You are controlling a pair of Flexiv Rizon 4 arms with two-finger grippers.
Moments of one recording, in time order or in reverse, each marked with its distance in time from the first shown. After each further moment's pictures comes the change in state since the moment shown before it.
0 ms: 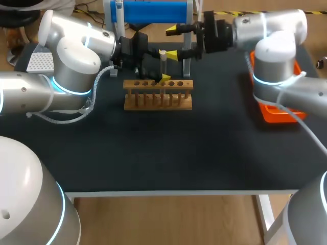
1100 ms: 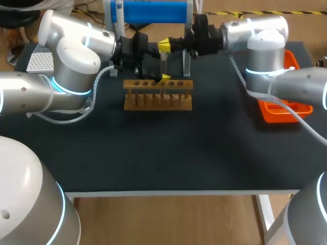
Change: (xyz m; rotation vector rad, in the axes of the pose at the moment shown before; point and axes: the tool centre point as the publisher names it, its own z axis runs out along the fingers) left arm 0.000 0.000 0.000 0.000 0.000 0.000; right arm -0.004 -0.015 0.023 -0.113 0.143 0.157
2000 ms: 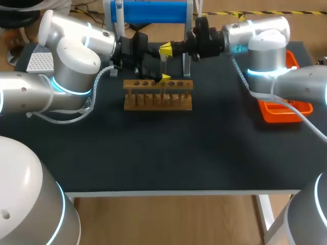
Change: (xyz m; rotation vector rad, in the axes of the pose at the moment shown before) left arm 0.000 0.000 0.000 0.000 0.000 0.000; right arm 0.000 -0.016 -0.006 0.041 -0.012 0.040
